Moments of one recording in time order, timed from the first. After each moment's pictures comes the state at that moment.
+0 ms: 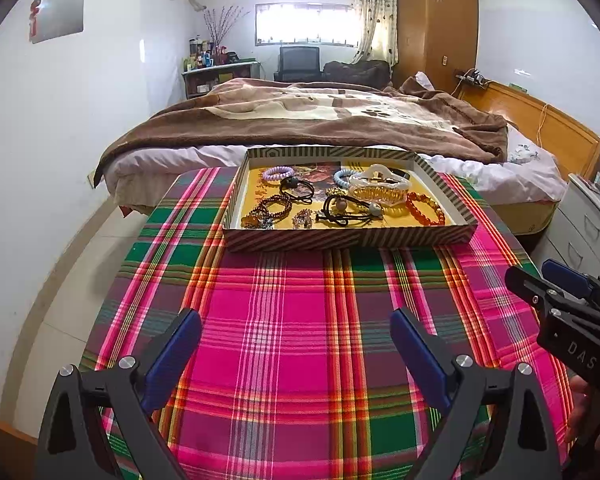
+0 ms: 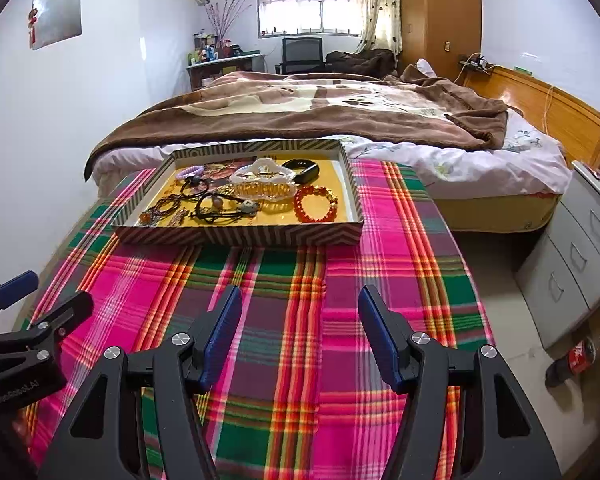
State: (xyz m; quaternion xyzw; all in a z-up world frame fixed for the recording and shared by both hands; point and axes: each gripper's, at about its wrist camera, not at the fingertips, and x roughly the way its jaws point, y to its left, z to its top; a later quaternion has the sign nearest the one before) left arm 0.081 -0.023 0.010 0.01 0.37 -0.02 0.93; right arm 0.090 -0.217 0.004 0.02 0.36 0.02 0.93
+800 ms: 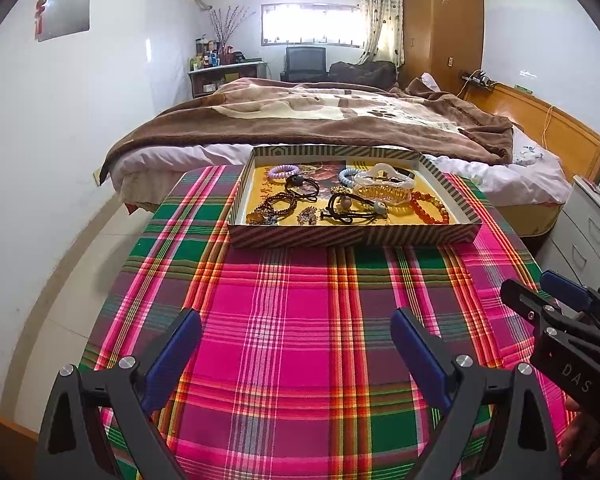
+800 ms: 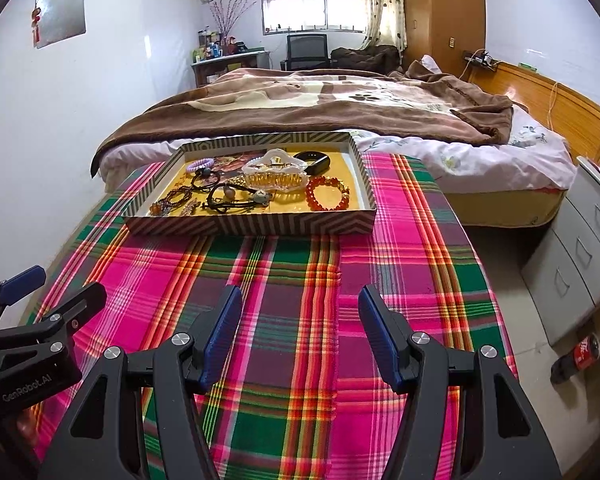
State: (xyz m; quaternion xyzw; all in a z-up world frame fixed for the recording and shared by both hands) left arm 0.078 -0.023 0.009 0.00 0.37 -0.01 0.93; right arm 0.084 -0.208 -0.001 0.02 0.36 0.03 0.93
